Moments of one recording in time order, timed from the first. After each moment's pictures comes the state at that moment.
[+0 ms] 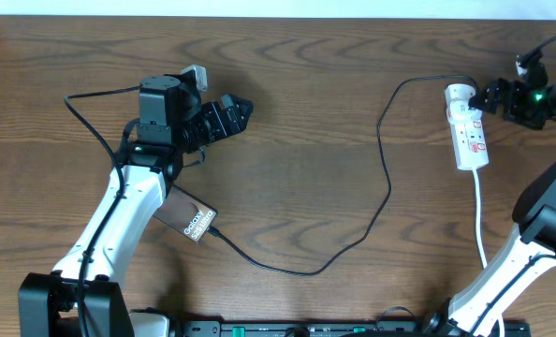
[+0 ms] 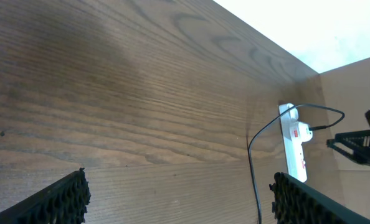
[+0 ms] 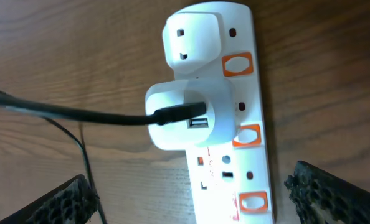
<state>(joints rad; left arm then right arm) -0.13 1.49 0.98 -0.16 0.49 -0.56 -0.49 2.25 1.99 -1.15 -0.52 -0.29</state>
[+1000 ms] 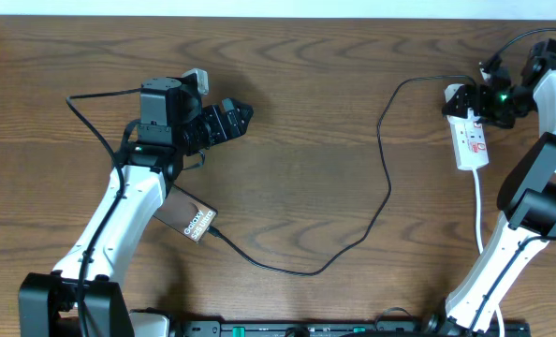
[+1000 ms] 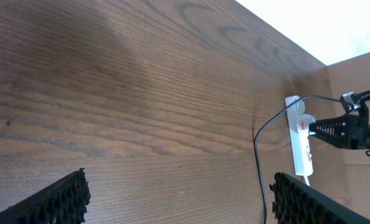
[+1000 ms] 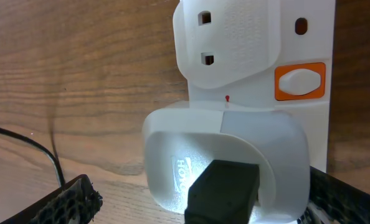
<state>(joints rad) -0.13 1.49 0.98 -0.20 0.49 -0.53 -0.39 2.35 2.00 -1.12 -0.45 -0.28</state>
